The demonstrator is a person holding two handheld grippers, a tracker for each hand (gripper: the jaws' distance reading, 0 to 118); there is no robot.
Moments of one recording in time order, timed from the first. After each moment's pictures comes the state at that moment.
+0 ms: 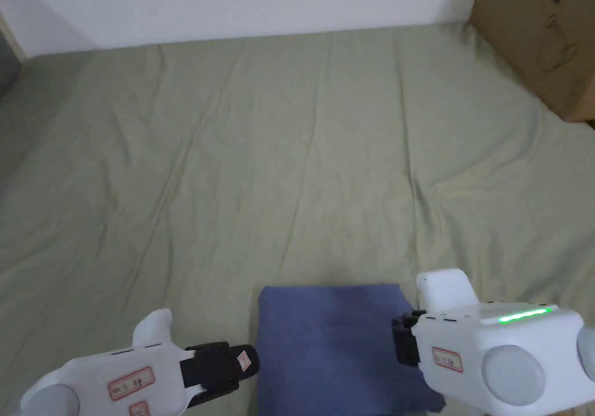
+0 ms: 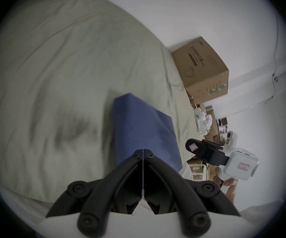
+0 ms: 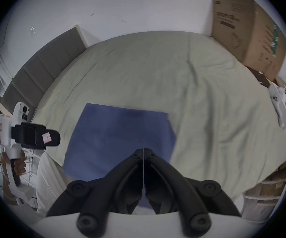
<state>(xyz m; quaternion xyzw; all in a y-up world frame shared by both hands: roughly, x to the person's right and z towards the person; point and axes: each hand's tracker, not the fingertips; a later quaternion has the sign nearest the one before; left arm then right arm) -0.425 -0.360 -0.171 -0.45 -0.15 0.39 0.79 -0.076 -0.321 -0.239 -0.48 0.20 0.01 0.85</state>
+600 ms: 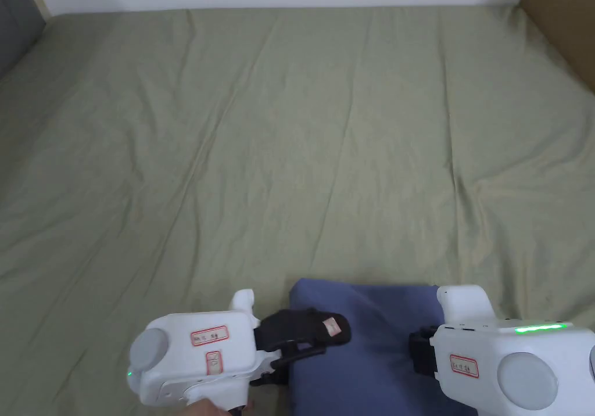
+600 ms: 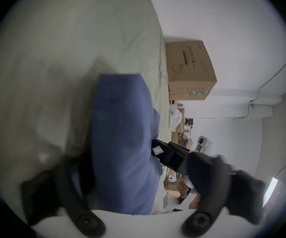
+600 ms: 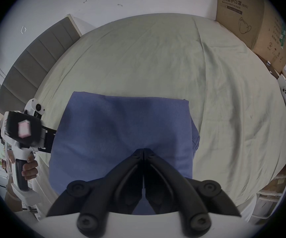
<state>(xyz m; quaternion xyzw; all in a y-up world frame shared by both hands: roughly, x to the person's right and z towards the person) -0.401 -0.443 -0.247 -0.48 -0.27 0.51 0.66 -0.089 -0.363 -0.259 -0.53 0.18 0.00 0.83</state>
